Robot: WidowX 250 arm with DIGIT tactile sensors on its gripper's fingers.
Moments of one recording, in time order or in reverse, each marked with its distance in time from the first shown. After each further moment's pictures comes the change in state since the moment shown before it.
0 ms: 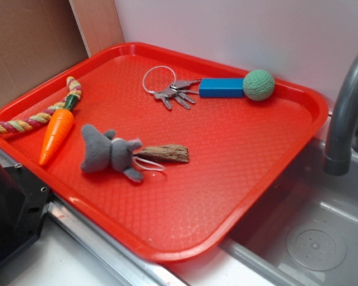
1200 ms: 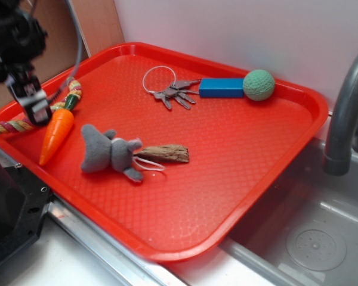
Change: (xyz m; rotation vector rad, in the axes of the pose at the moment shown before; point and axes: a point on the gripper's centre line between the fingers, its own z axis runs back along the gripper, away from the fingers) arm -0.010 0.107 -0.197 -0.042 0.174 -0.160
